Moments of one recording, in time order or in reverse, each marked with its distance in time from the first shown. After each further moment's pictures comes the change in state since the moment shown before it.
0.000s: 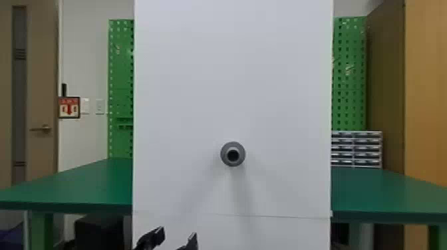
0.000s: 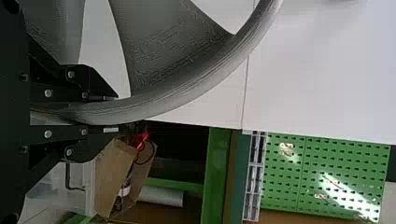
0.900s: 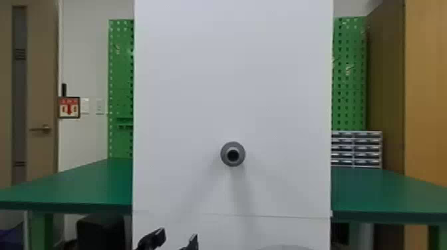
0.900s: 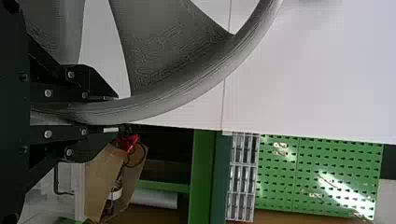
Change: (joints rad) left arm -0.004 0.000 0.000 0.000 0.002 0.017 0.000; right arm -0.043 0.013 0.007 -0.136 -0.014 0.170 -0.001
